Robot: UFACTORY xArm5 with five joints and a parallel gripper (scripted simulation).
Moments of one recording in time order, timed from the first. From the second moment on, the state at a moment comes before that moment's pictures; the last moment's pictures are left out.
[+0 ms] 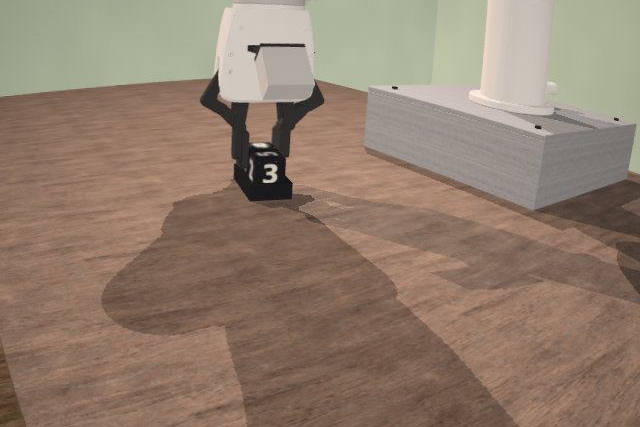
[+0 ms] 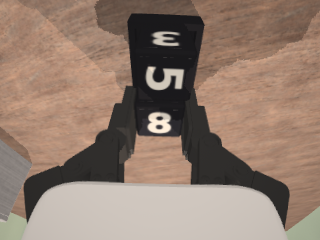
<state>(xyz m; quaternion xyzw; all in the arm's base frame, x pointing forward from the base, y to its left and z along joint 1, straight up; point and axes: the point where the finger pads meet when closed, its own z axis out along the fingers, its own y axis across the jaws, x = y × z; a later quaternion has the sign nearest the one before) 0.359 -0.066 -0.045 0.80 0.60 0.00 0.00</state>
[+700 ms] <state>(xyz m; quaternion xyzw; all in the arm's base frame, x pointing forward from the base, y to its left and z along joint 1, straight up) 0.359 -0.066 -0.045 0.80 0.60 0.00 0.00</state>
